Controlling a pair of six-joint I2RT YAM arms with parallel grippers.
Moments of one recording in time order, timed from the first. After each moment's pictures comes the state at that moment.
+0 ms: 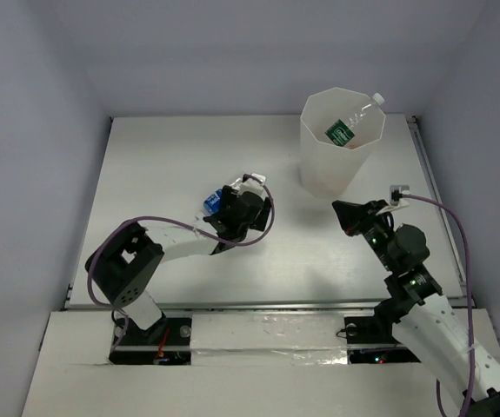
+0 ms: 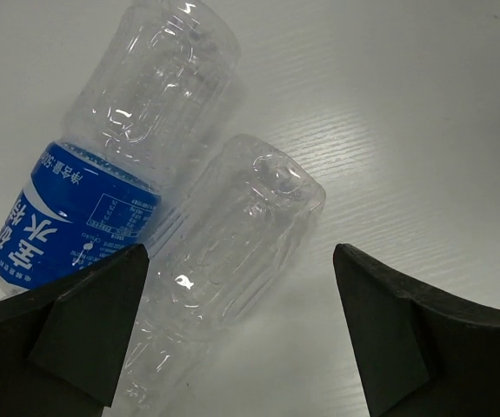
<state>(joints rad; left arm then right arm) -0.84 1.60 0.83 0.13 -0.53 -0.25 0.40 0.50 0.36 0.21 -0.05 0.55</state>
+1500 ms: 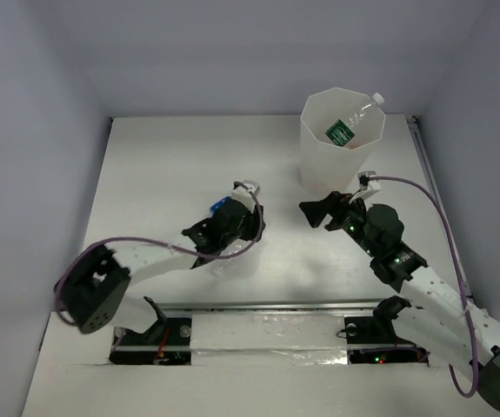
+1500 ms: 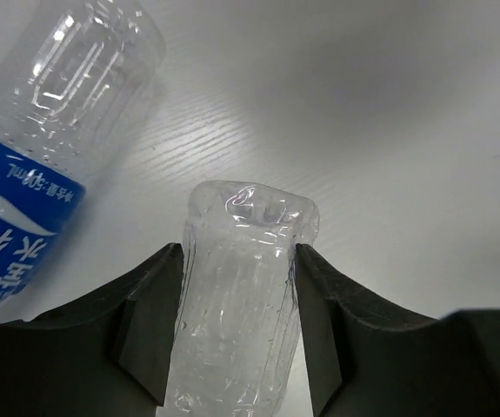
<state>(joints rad) -0.84 1.44 0.68 0.19 -0.20 -0.37 0.56 0.77 0.50 0.18 -0.02 0.58</state>
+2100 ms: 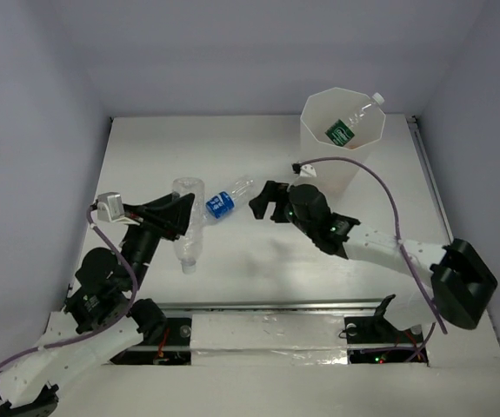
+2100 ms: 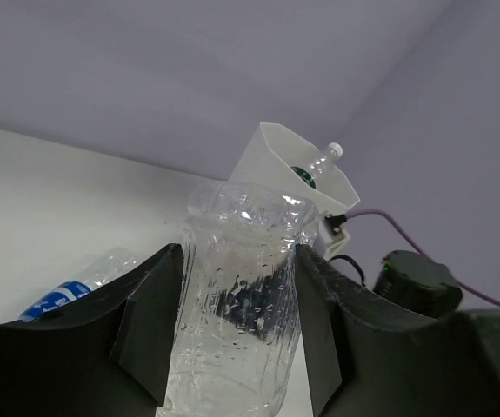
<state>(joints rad) -0.84 0.37 0.65 -0.02 -0.45 -0.51 0.84 1.33 0.82 0.17 0.28 0.68</state>
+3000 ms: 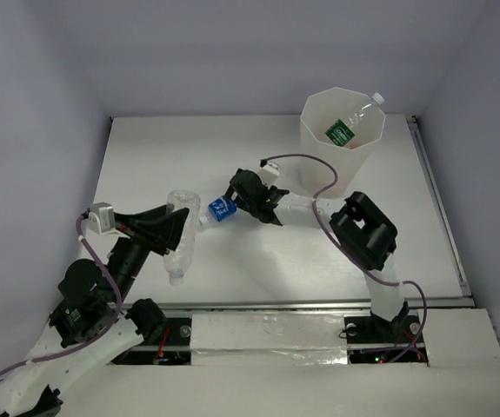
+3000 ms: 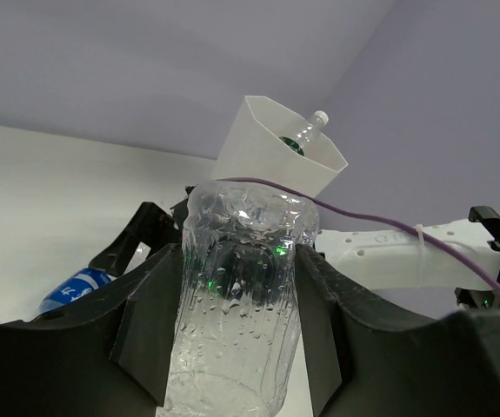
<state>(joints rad) -0.84 0.23 0.69 -0.21 -0.37 -0.48 0.86 2.07 1.41 -0.06 0.50 1.08</state>
